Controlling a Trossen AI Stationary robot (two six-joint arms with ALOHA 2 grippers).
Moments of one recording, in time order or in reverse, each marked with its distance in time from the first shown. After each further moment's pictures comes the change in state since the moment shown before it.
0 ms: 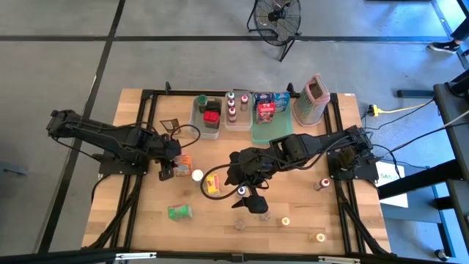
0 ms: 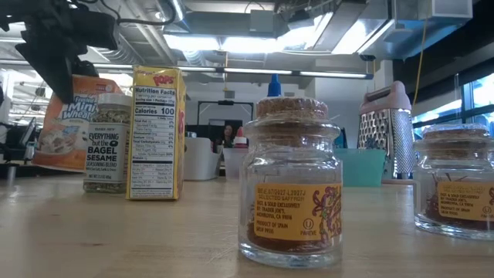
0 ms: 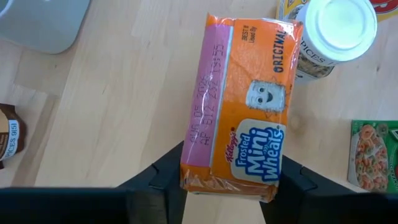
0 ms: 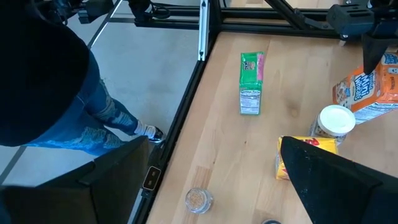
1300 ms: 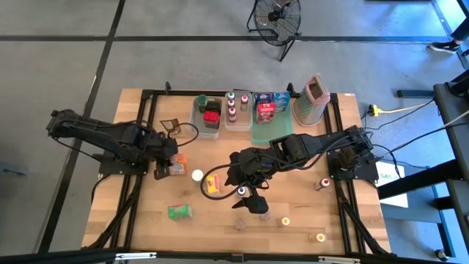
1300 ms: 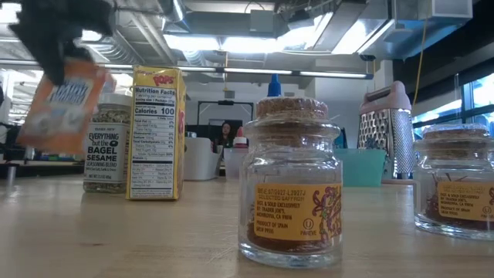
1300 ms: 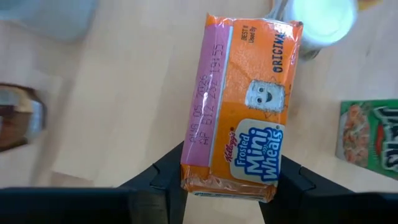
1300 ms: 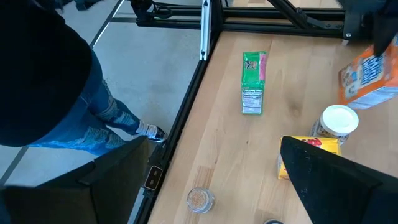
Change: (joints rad) left arm 0.000 0.000 0.112 -0.164 0.019 0.006; right arm -0.002 0.000 0.000 -0.001 -0.008 0.001
